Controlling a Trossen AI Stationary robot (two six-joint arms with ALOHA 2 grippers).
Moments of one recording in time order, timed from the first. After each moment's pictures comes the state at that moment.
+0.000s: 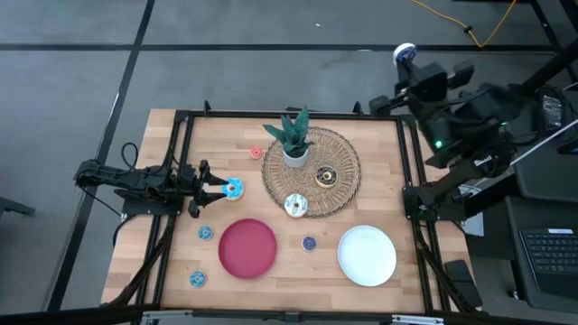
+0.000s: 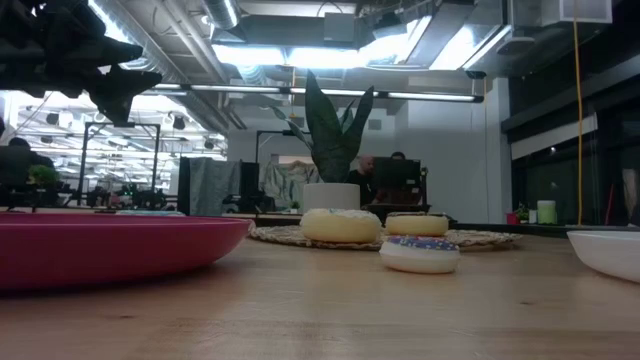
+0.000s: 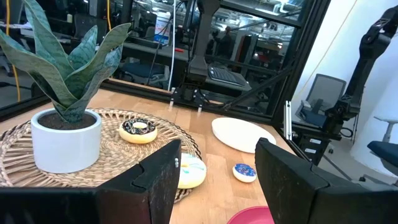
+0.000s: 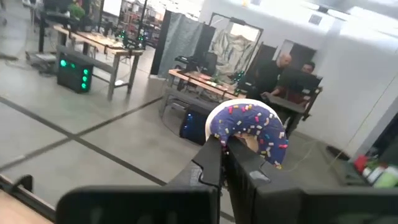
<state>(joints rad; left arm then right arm) -0.17 0.00 0.01 0.03 -0.19 -0.24 0.31 1.48 2.11 -0.20 1.57 -0.74</state>
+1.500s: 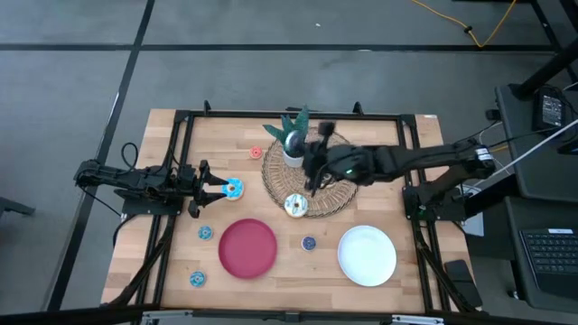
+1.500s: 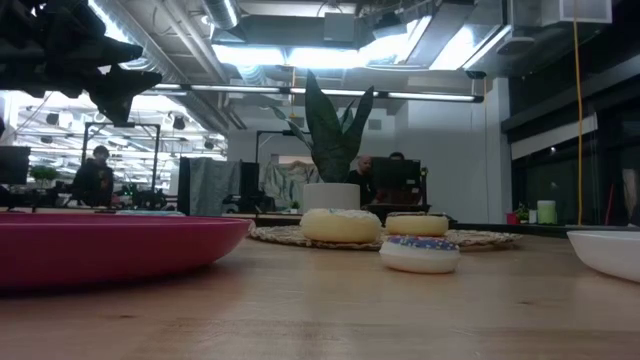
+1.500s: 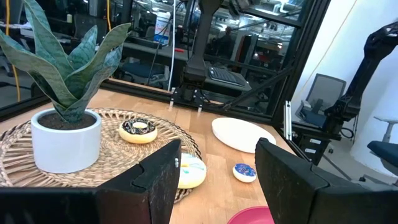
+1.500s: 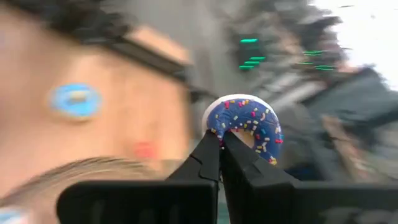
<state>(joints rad) -0.17 0.00 0.01 0.03 -0.19 -0.24 0.14 1.56 1.51 -0.40 0.60 -0.49</state>
